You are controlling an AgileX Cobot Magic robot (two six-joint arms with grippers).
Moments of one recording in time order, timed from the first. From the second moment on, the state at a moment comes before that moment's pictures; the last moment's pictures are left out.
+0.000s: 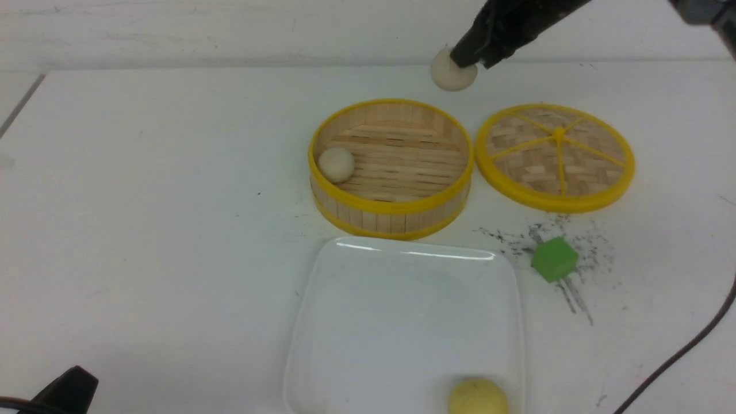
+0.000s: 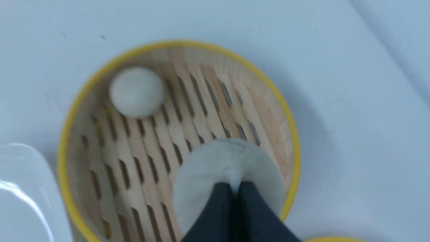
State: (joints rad) right arm 0.22 2.30 -2.57 0.54 1.25 -0.84; left arm -0.05 -0.01 0.03 -0.47 0.22 -0.23
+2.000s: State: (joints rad) right arm 0.22 1.75 -0.99 0.94 0.87 -1.18; left arm -0.05 -0.01 0.03 -0.47 0.22 -0.23
